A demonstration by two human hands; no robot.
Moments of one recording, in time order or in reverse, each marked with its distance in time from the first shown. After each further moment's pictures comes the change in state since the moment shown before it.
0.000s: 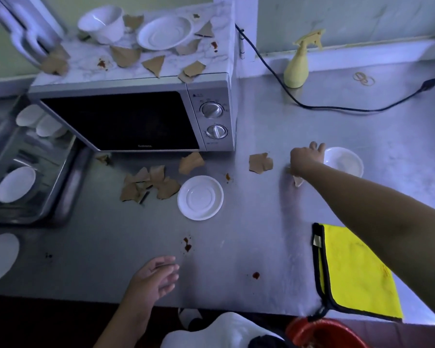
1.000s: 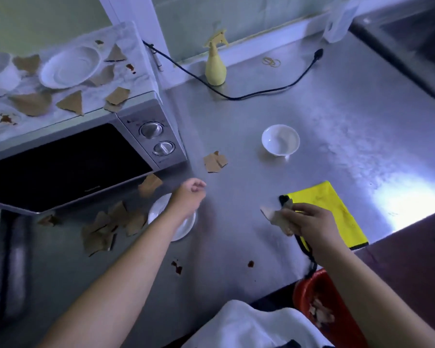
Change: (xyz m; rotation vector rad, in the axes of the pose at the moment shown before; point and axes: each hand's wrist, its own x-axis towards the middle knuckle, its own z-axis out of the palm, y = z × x) left_hand 0.120 0.135 0.161 0.795 -0.417 0.503; right_hand -0.270 0.002 0.029 1.898 0.178 0.555
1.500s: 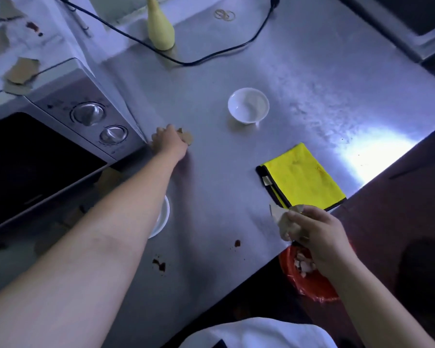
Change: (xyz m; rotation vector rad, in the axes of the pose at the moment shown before) left_hand 0.137 0.044 0.048 0.723 0.181 0.109; right_hand -0.053 0.037 -0.020 0.249 0.230 0.157
